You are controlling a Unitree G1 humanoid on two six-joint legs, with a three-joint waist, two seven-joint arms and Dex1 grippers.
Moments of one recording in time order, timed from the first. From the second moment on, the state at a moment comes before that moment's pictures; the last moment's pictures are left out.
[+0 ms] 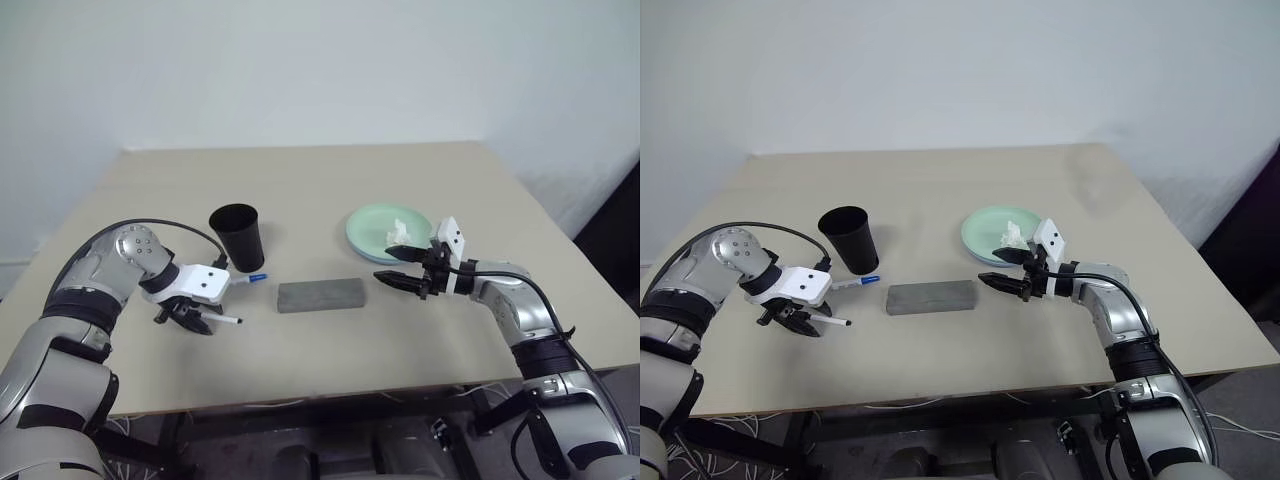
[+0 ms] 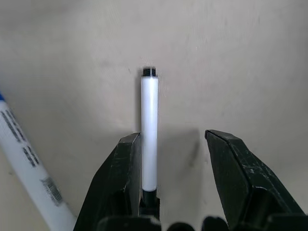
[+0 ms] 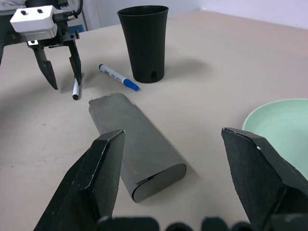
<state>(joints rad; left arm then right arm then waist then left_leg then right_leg) -0.84 0.88 -0.50 0.87 0.23 -0.37 -1.61 -0.53 -0.40 0.10 0.30 0.31 0.28 1.07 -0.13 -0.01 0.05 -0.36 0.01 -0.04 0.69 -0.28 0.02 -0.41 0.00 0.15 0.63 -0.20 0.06</state>
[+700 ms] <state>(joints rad) -0.88 0.83 -0.50 0.98 0.31 -0.44 -1.58 -0.51 -0.42 0.09 0.22 0.36 0.35 1.11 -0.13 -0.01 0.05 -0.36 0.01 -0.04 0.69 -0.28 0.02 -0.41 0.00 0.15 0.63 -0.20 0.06</state>
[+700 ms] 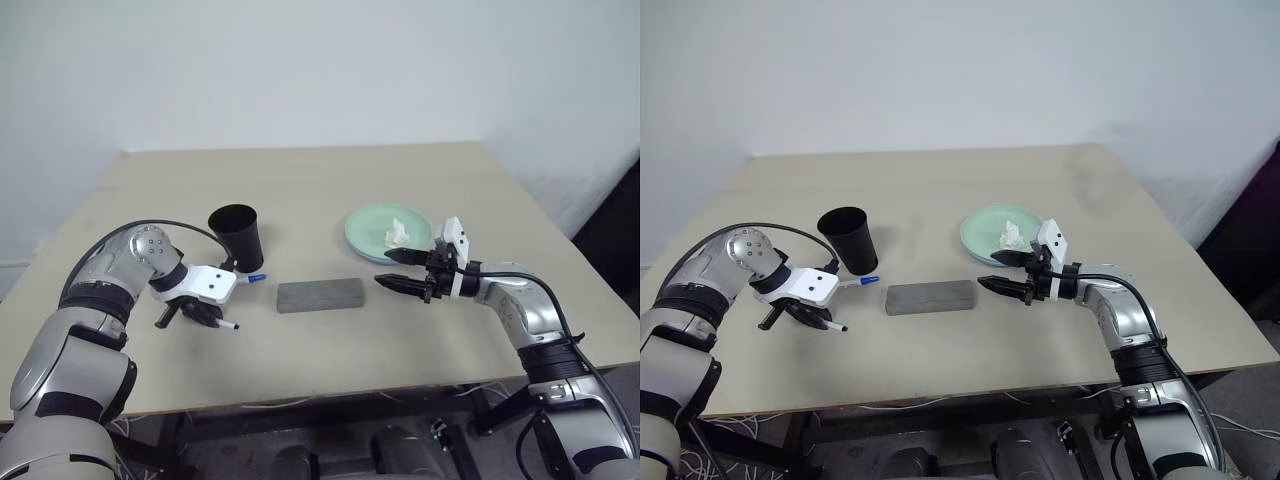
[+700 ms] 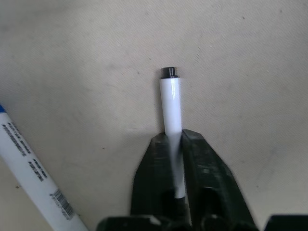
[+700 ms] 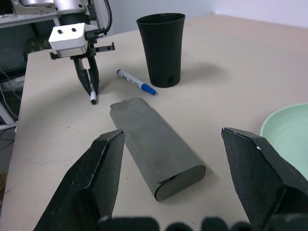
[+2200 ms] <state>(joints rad) -0.84 0.55 0.15 0.95 -0.29 -0.16 -0.80 -0.57 -0.40 0.10 0.22 0.39 0.35 1.16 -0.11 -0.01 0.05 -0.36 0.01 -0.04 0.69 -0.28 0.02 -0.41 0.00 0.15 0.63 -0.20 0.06</state>
